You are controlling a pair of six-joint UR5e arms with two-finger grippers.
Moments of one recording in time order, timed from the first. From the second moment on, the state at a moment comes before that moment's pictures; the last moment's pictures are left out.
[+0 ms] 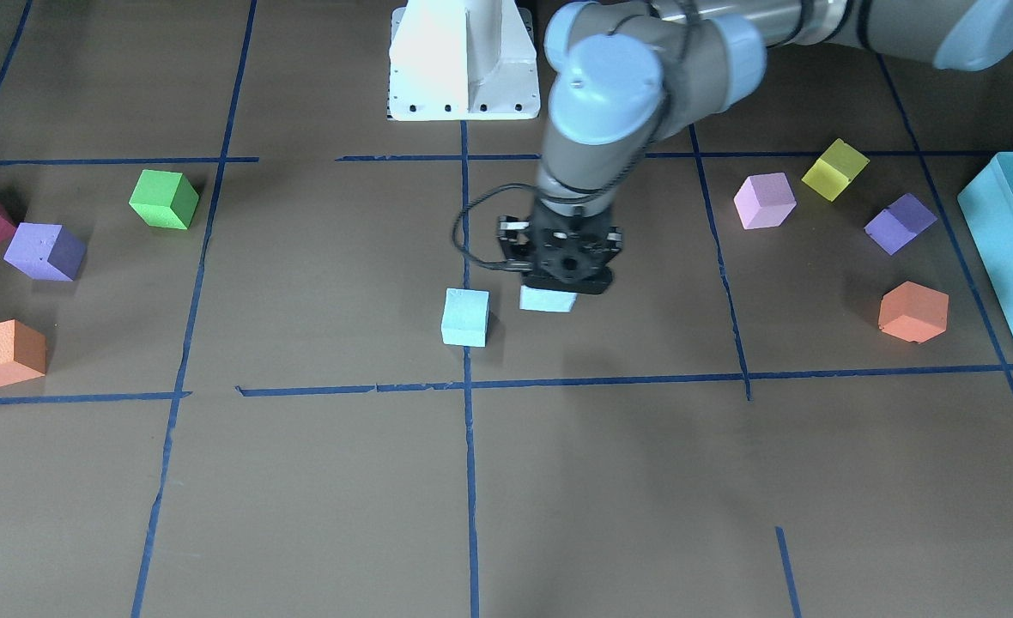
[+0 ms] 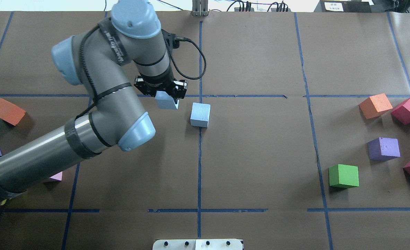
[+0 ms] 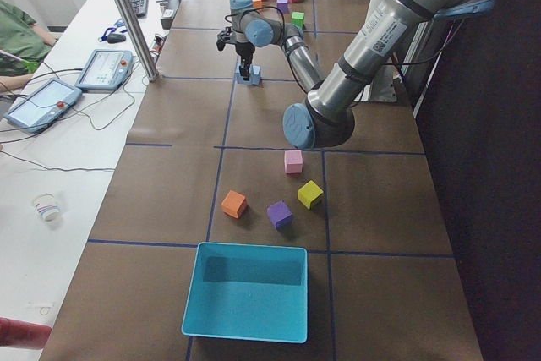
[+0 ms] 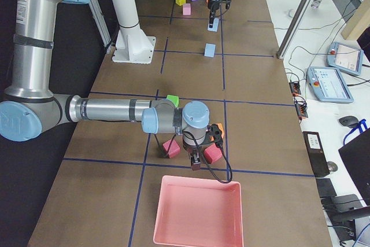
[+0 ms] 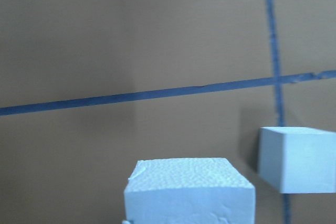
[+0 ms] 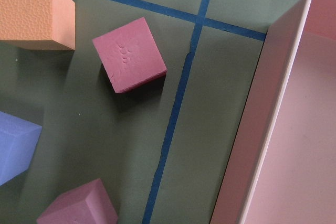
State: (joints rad) left arm -0.67 -2.45 -1.54 -1.44 -2.04 -0.96; right arm 1.52 -1.75 1.76 -1.55 2.31 -0.19
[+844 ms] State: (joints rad) left arm -0.58 -2.58 -1.32 -1.54 -1.96 -1.00; right arm 1.52 -1.75 1.76 -1.55 2.31 -0.19
